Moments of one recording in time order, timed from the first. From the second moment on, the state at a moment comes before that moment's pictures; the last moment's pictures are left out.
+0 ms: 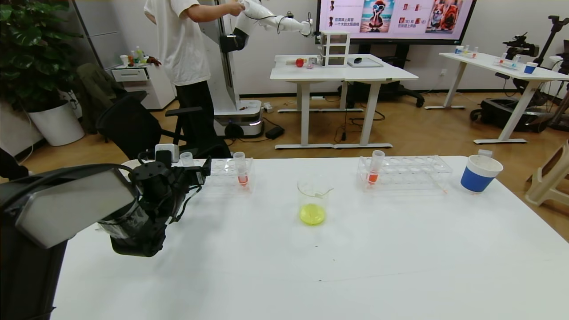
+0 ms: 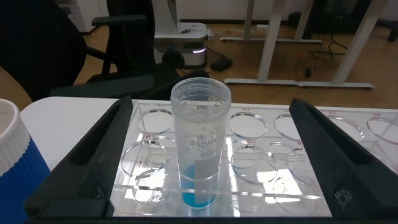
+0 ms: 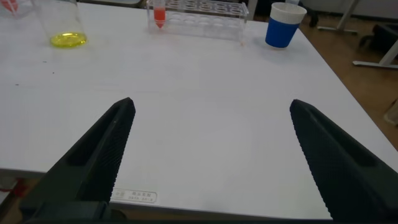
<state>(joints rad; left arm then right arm) -0.08 2.39 -0.97 -1.52 0.17 0.01 0.01 0.00 0.00 0.01 0.03 -0.06</state>
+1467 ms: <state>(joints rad) -0.09 2.18 -1.02 -1.21 0.16 0.00 0.01 0.00 0.00 0.01 0.03 -0.06</state>
